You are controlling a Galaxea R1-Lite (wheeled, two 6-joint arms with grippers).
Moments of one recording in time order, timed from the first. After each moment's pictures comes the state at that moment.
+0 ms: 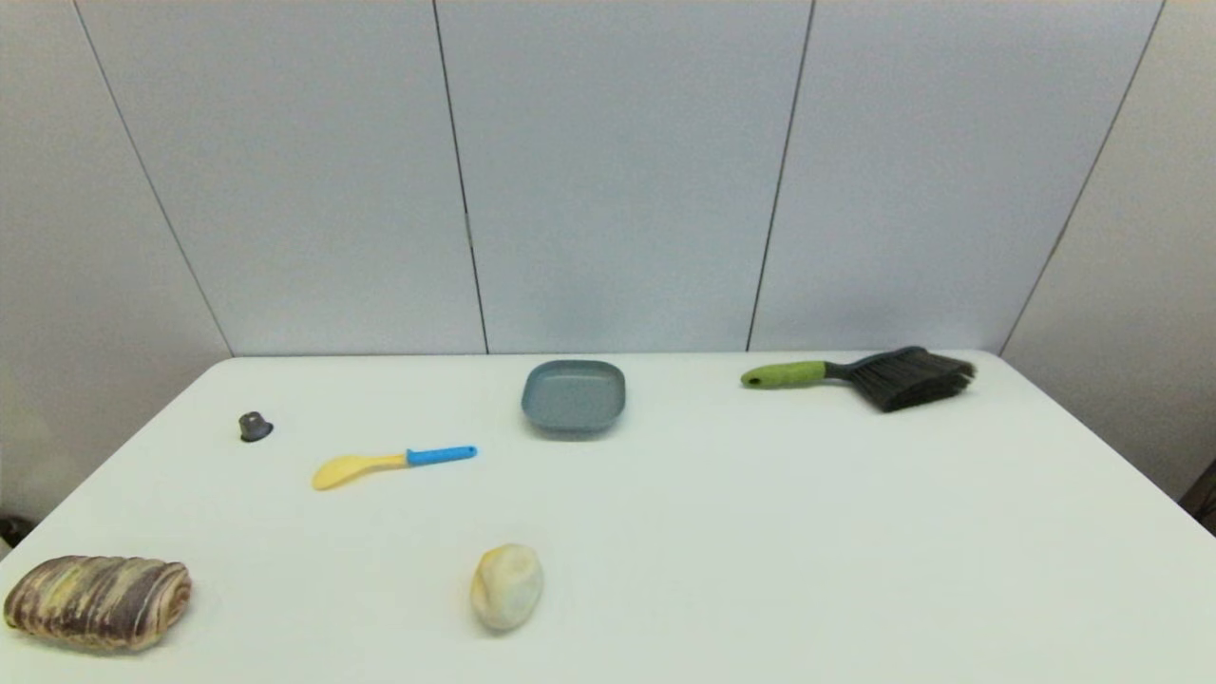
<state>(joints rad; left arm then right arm) 0.00 0.00 0.00 -0.01 0.00 -0.01 0.00 0.00 0.00 -0.01 -0.01 0.01</state>
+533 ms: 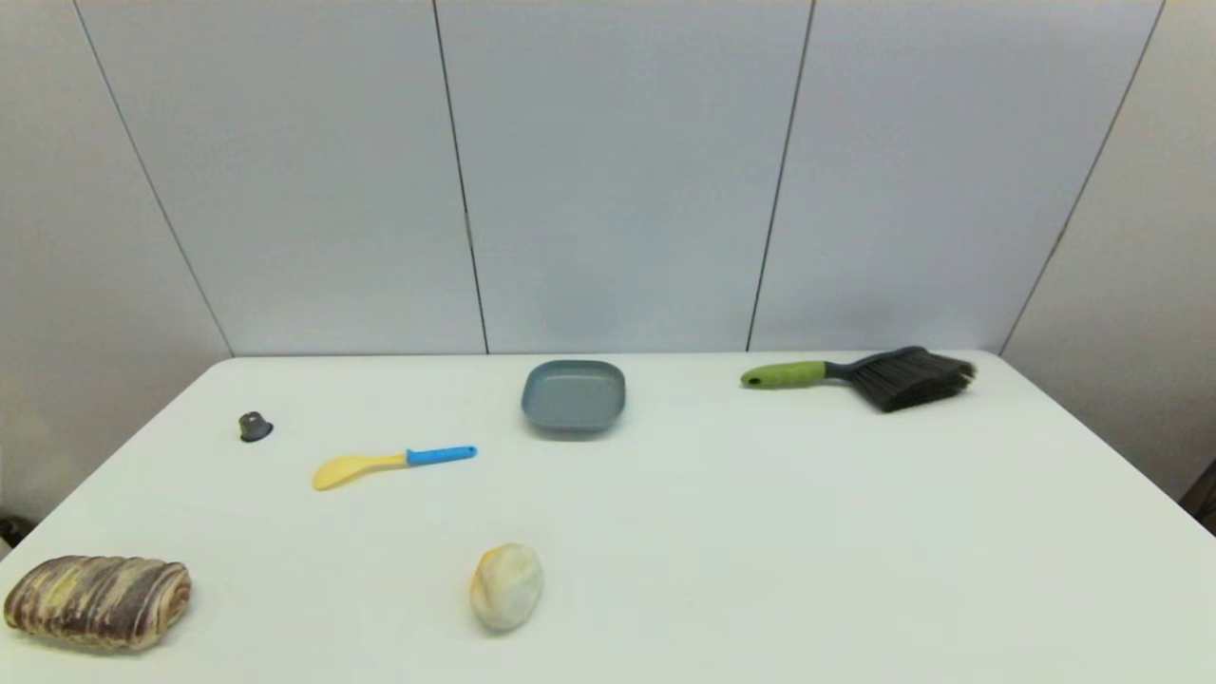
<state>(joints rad) 0.00 0.00 0.00 -0.01 0.00 -0.01 0.00 0.05 -0.02 0.00 -0.01 0.00</state>
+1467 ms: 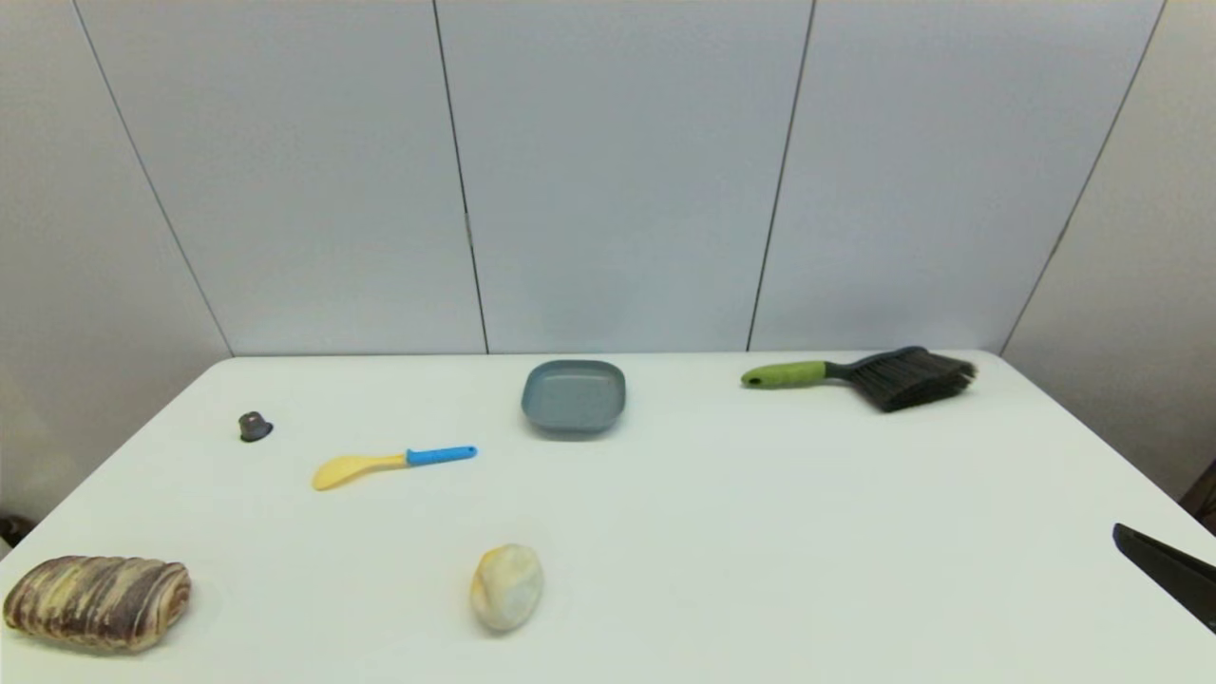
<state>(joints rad) 0.00 0.00 0.00 -0.01 0.00 -0.01 0.17 0.77 -0.45 -0.03 0.00 -0.14</state>
